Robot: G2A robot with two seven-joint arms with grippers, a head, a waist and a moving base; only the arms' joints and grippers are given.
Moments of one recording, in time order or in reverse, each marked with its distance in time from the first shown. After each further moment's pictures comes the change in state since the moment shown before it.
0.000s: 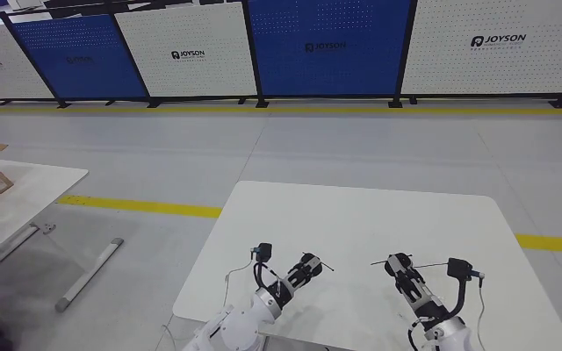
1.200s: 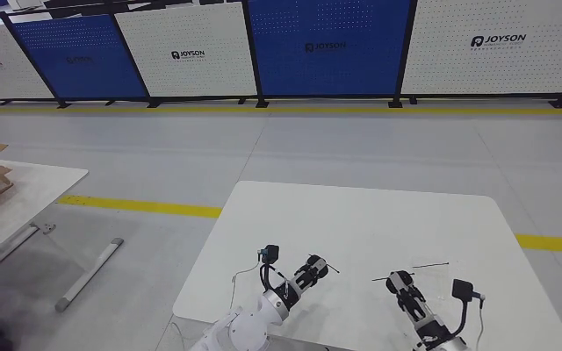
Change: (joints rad) left arm -0.029 -0.012 0.052 0.033 0.038 0.013 0.050; right arm -0.092 -0.013 0.009 0.072 0.059 -0.158 -0.038
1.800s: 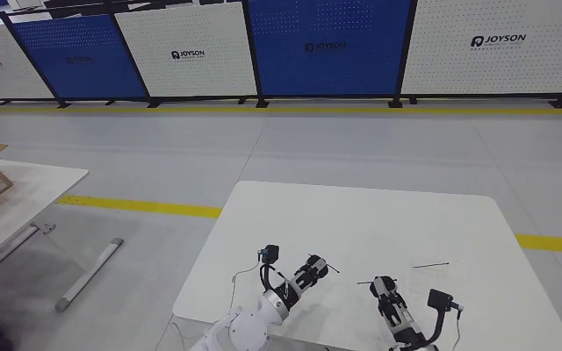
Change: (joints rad) left arm 0.000 0.000 0.000 0.000 0.000 0.000 0.000; right arm 0.022 -0.044 -0.146 0.043 -0.171 0.073 -0.218
